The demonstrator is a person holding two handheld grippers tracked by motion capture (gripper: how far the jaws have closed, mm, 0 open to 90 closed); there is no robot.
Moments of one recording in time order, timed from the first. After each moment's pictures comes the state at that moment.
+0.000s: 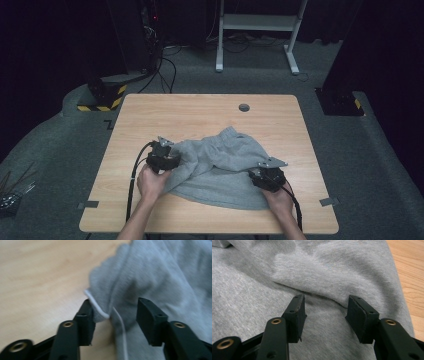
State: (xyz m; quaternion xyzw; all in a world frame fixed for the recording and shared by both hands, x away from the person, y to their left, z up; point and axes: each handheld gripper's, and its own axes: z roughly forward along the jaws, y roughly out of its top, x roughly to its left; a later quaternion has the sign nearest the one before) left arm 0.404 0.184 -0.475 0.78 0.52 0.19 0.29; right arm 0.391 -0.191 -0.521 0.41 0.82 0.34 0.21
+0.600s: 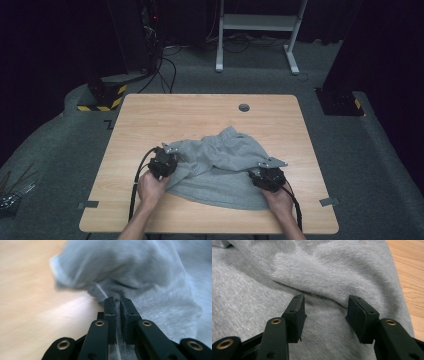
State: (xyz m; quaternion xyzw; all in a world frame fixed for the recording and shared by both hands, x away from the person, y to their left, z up) left arm 0.403 0.186 -0.482 0.81 0.49 0.22 0.24; right arm 0.391 -0.191 -0.521 0.41 0.82 0.34 0.21
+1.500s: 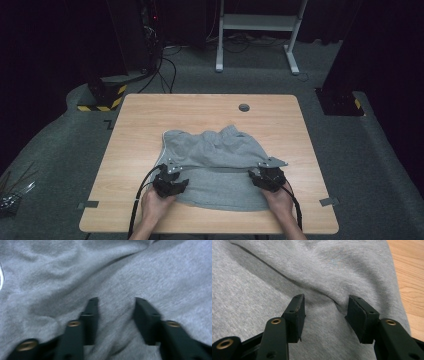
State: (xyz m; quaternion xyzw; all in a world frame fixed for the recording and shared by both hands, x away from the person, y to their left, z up) left arm 0.356 0.165 -0.509 0.83 0.45 0.16 0.30; right arm 0.392 -0.191 -0.521 0.41 0.82 0.34 0.21
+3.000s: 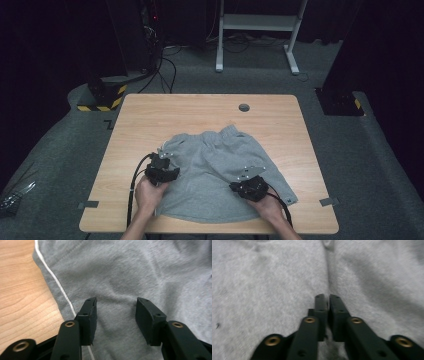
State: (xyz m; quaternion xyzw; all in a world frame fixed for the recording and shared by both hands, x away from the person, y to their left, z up) left arm 0.386 0.190 -0.500 0.80 0.51 0.17 0.27; right arm 0.365 -0.140 -0.513 0.25 0.90 0.35 0.09
